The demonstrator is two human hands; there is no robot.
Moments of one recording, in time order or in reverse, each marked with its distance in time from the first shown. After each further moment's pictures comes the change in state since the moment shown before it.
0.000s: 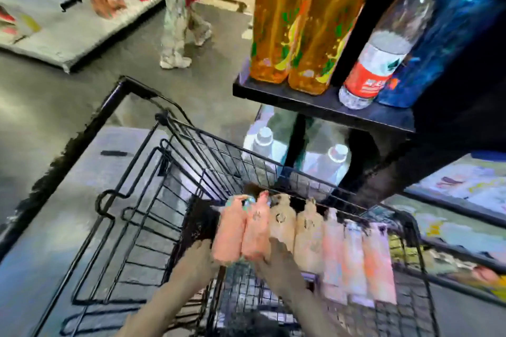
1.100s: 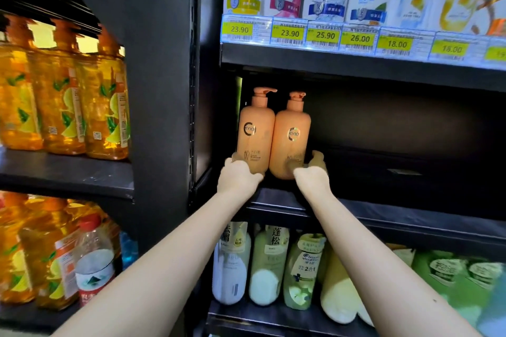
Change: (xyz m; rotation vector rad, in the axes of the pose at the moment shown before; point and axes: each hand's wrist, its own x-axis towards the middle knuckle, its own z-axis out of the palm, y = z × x) left_hand -0.055 0.725 -0.262 -0.338 0.820 0.525; right_hand -0.090 0.268 -0.631 0.612 1.057 -0.133
